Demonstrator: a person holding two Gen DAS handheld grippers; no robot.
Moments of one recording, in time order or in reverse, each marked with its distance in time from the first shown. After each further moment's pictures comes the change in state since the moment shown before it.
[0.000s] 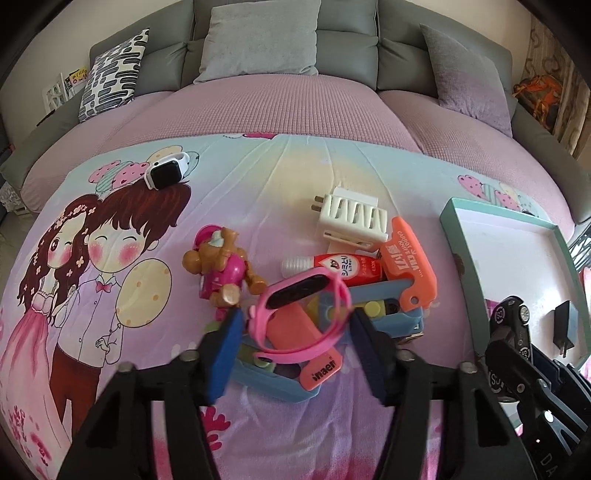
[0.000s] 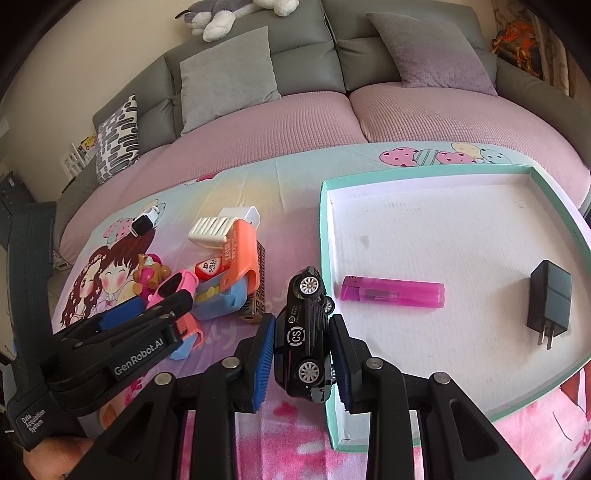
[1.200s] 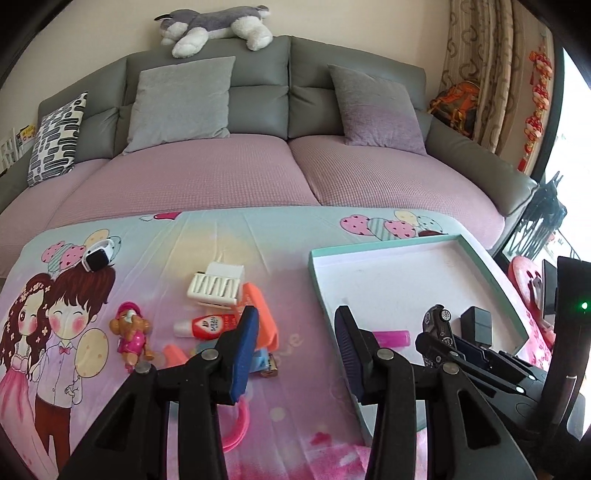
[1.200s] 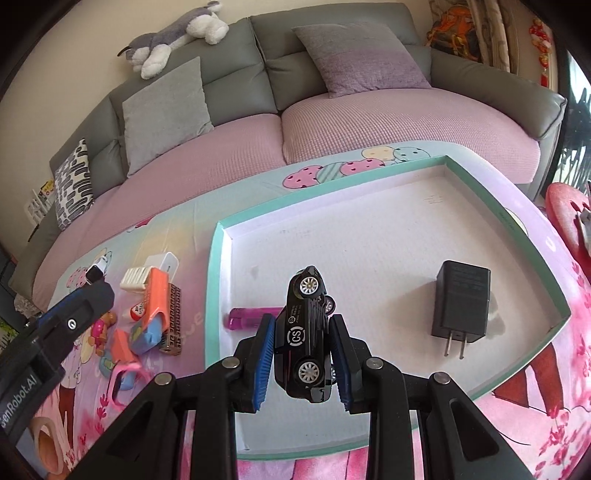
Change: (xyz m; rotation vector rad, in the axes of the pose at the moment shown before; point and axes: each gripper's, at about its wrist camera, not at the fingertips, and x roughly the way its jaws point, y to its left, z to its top) left arm -0.064 -0.085 0.010 0.174 -0.181 -0.212; right arm -0.028 -0.082 0.009 0.165 -0.059 -0.144
